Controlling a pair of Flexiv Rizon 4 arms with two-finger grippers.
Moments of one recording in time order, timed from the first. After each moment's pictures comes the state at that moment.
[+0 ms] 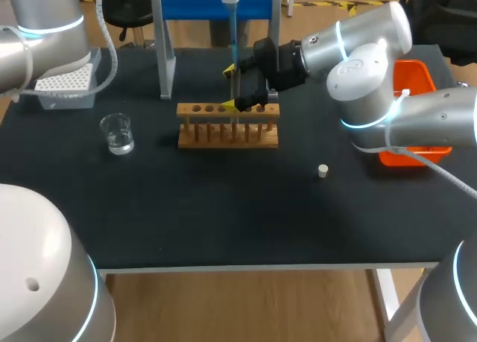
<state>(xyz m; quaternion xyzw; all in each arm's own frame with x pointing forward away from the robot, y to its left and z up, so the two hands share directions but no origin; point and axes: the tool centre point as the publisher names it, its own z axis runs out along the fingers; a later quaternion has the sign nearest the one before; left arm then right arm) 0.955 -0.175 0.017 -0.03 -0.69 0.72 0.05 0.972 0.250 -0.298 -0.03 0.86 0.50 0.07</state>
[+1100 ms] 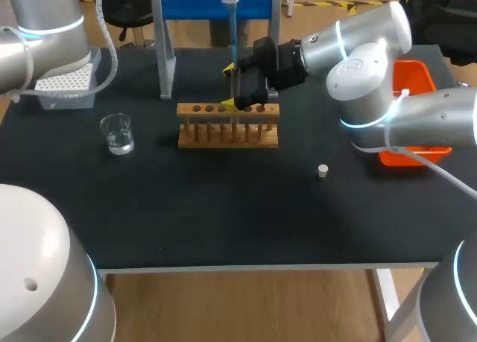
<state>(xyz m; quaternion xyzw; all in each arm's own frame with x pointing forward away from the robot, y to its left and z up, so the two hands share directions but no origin) 0.954 -0.175 0.017 -0.03 -0.69 0.72 0.05 0.975 0.250 -0.296 -0.03 0.86 0.50 0.08</state>
